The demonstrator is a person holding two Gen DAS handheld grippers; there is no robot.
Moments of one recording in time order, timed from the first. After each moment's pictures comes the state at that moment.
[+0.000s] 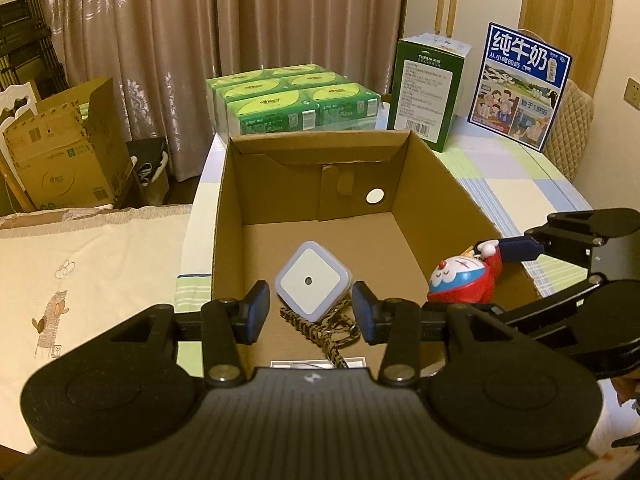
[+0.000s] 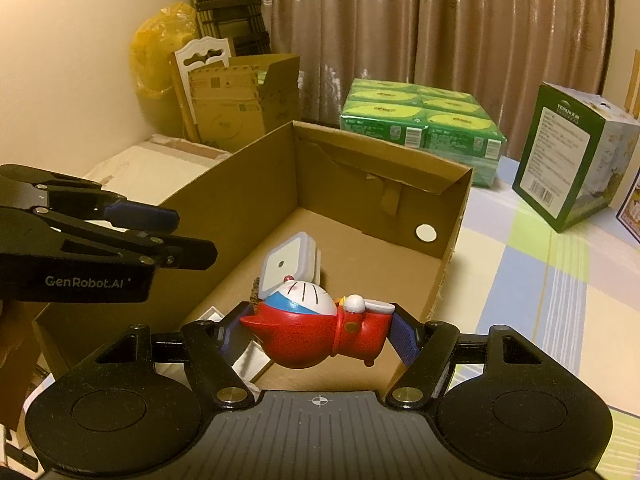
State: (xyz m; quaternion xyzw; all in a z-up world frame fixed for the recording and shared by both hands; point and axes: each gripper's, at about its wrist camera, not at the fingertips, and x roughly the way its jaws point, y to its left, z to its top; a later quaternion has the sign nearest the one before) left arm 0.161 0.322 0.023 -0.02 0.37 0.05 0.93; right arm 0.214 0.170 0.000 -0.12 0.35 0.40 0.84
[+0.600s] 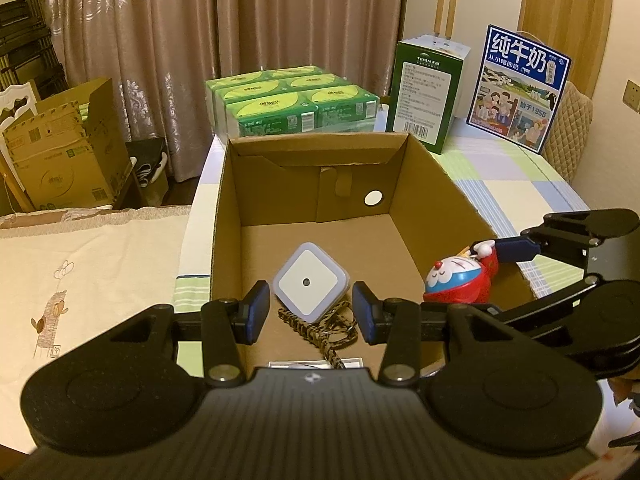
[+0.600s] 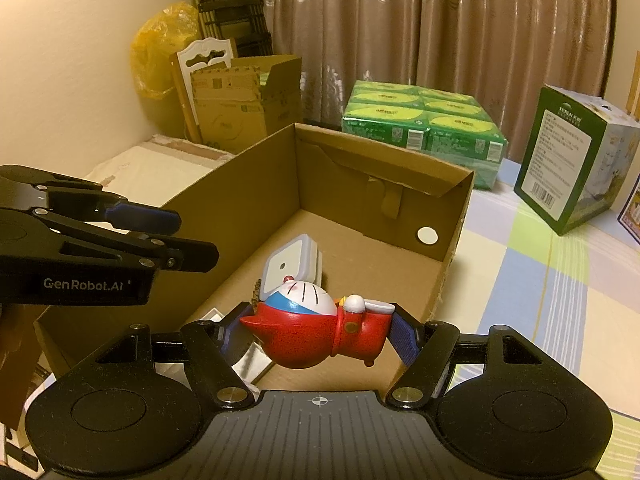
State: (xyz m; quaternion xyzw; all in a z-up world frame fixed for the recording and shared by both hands) left arm 0.159 0.323 0.026 -0.03 0.37 0.05 0.93; right arm 0.214 0.169 0.002 -0.12 0.35 0.40 0.84
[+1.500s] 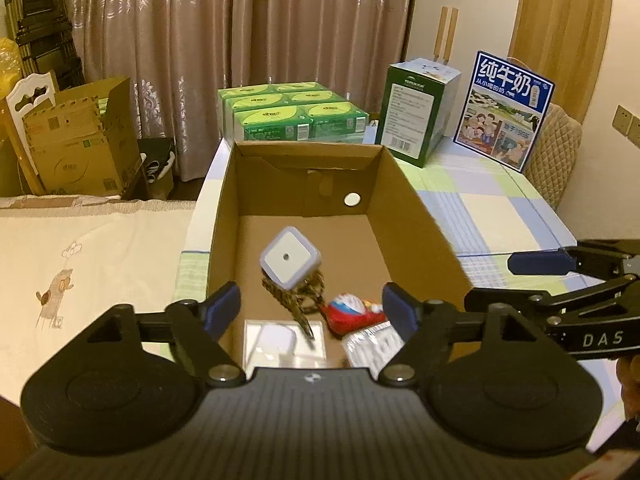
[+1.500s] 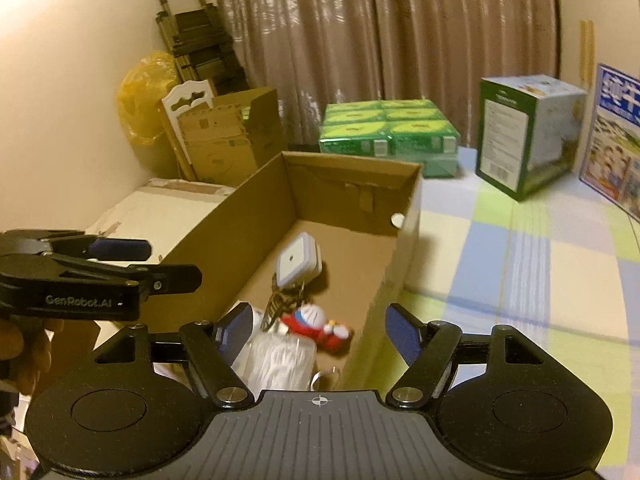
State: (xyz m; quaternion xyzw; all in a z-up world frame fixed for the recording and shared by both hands) left arm 0.087 0.289 0.061 -0.06 0.35 0.07 0.93; right arm 0.156 0.096 0.051 -0.03 0.36 0.38 0.85
